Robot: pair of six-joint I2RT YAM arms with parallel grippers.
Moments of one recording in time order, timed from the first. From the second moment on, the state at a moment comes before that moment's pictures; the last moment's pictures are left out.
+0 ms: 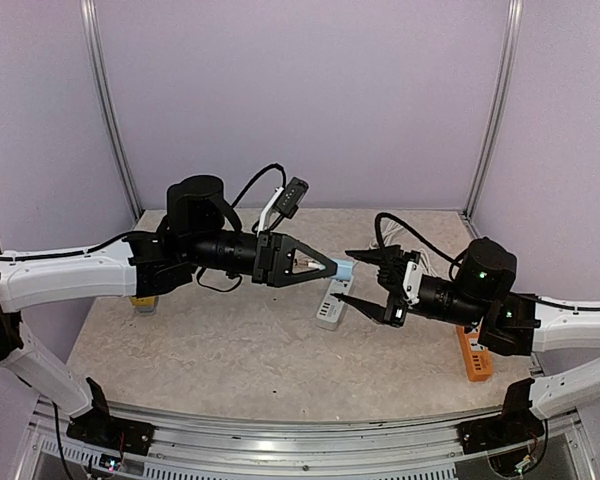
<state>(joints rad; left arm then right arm) -0.96 1.47 1.13 0.25 0.74 -0.63 1.05 1.04 0.63 0.47 -0.18 -0.58</state>
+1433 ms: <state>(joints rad) -0.94 1.51 1.13 0.31 0.80 -0.73 1.06 0.99 0.64 0.45 -0.20 -0.72</state>
